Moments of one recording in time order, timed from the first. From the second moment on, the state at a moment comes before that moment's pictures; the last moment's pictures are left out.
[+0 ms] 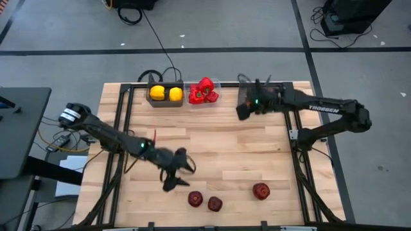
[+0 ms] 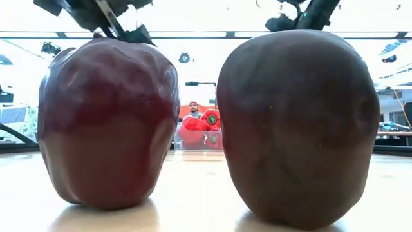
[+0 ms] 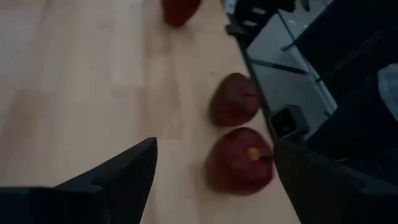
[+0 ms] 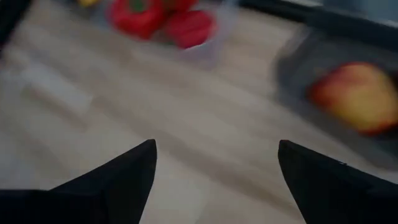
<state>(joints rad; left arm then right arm) -0.36 1.39 0.76 0.09 0.09 -0.42 -0.29 1.24 1.11 -0.85 0.23 0.79</state>
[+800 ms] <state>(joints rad) -0.65 1.85 0.86 0.39 -0.27 -0.41 0.15 1.24 1.11 -0.83 0.29 0.94</state>
